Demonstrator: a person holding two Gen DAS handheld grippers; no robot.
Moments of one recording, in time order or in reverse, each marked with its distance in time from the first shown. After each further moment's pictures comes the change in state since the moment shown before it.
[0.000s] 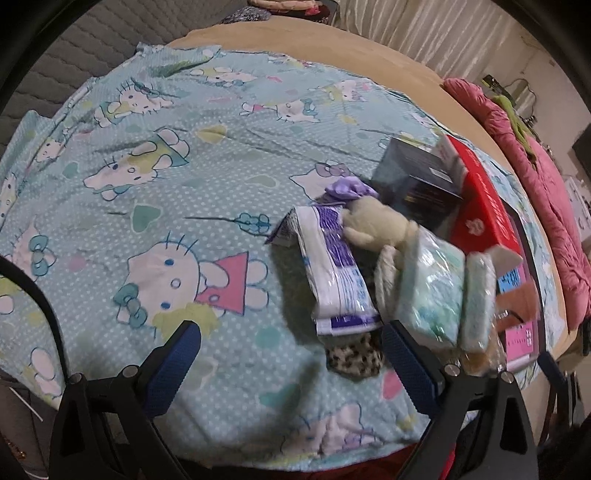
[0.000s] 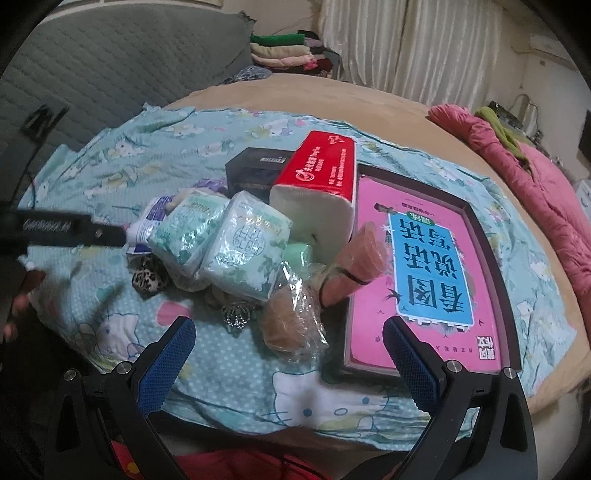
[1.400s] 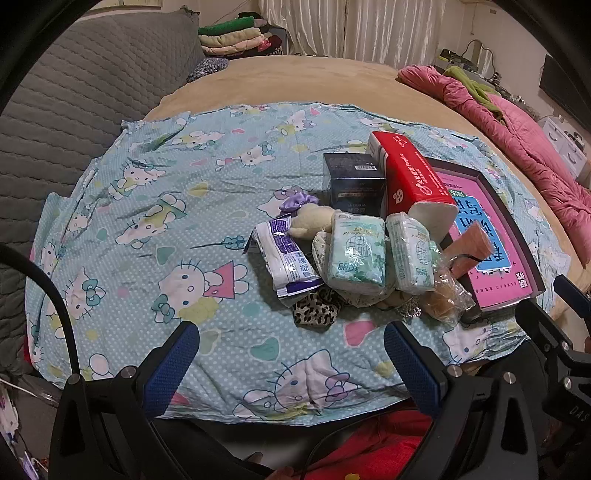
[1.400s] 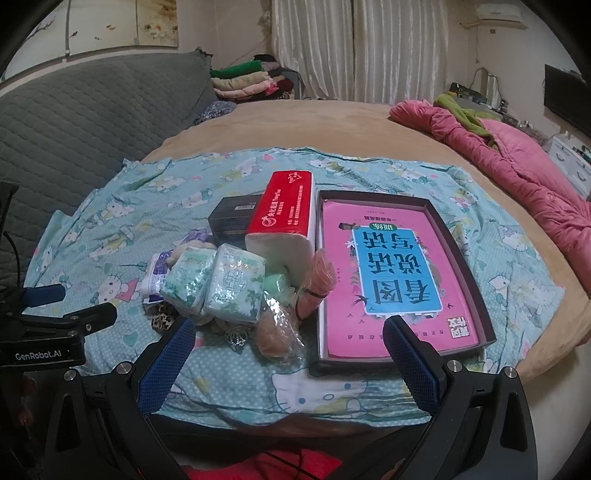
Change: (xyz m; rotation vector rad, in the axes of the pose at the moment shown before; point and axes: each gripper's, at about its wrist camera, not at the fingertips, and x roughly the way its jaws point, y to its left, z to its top) left arm -0.083 -0.061 -0.053 0.245 -0.135 0.110; right arm -0.067 -0.026 0.006 0.204 -0.088 -0.016
